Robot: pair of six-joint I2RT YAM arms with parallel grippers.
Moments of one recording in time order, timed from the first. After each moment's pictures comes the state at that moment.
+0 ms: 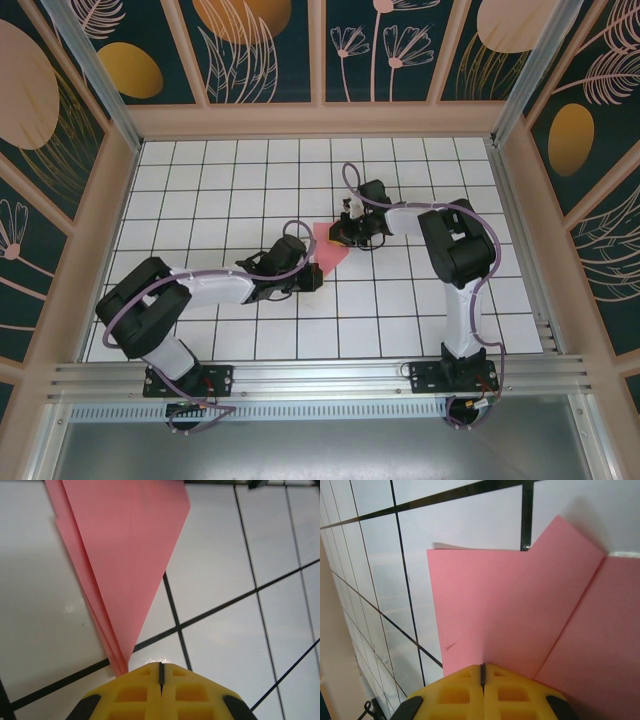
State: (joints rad) left arm -0.82 1.59 0.69 0.10 0.18 -0.76; right arm 0.44 2.07 1.18 -0.14 -0.67 0.65
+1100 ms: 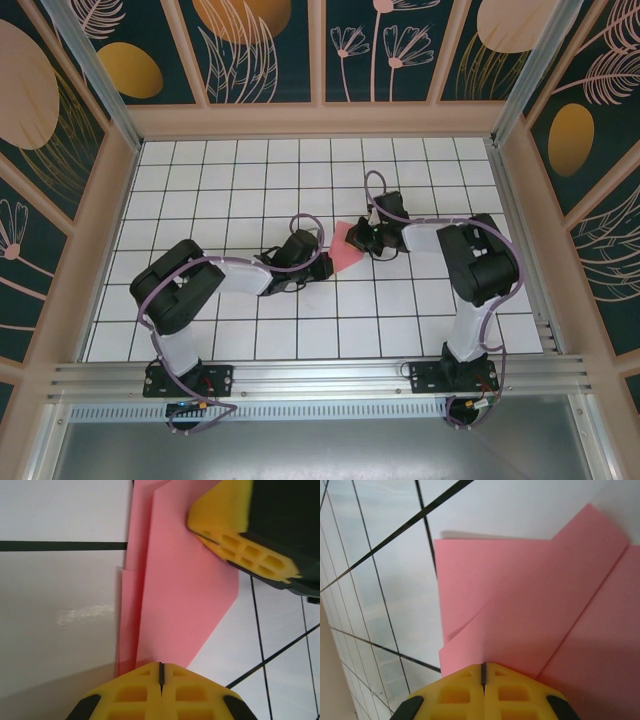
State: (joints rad) left arm -0.82 1.81 0.79 0.26 0.12 -0.87; right arm 0.41 1.86 0.91 0.04 -0.50 0.83
